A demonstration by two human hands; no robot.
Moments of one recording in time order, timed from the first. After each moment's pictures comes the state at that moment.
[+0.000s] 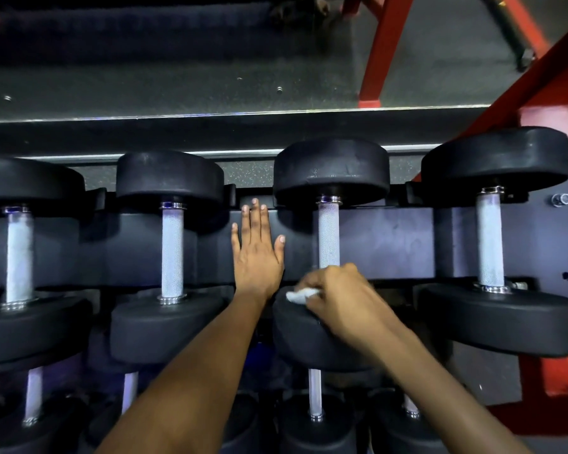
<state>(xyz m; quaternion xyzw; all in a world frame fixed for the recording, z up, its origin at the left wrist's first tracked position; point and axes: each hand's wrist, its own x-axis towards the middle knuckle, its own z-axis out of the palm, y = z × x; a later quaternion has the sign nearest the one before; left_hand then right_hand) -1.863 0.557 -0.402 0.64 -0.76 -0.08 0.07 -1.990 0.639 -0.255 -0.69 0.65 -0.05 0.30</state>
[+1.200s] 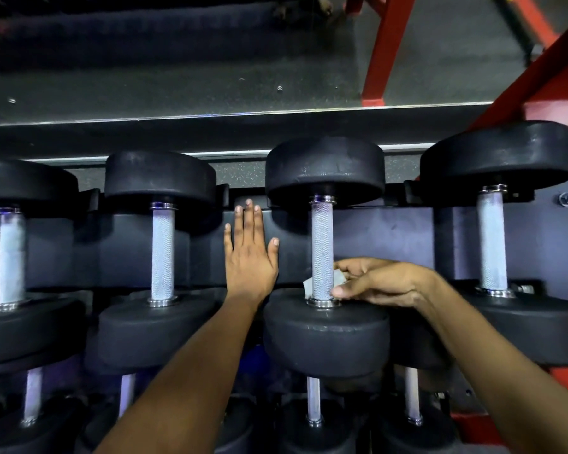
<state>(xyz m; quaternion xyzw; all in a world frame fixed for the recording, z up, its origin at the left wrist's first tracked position) -1.862 0.558 -0.407 0.63 -0.77 -0.05 0.09 -2.075 0.609 -0.321 -0.28 0.44 -0.19 0.83</state>
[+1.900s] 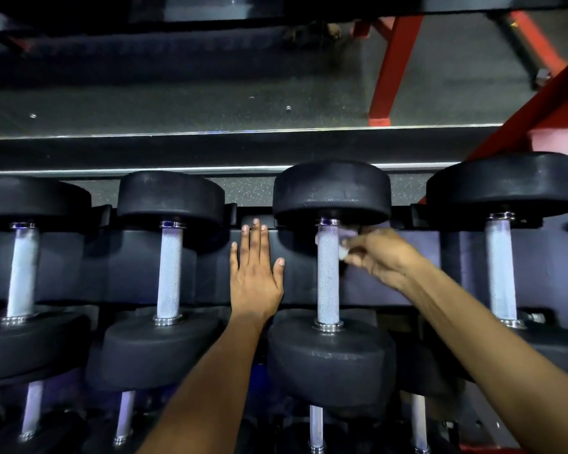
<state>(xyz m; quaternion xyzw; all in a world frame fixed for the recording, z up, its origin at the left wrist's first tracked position) -1.863 0.558 -0.407 0.63 -0.77 -0.03 0.12 -2.062 0.561 -0.291 -0.16 0.61 -0.38 0.68</state>
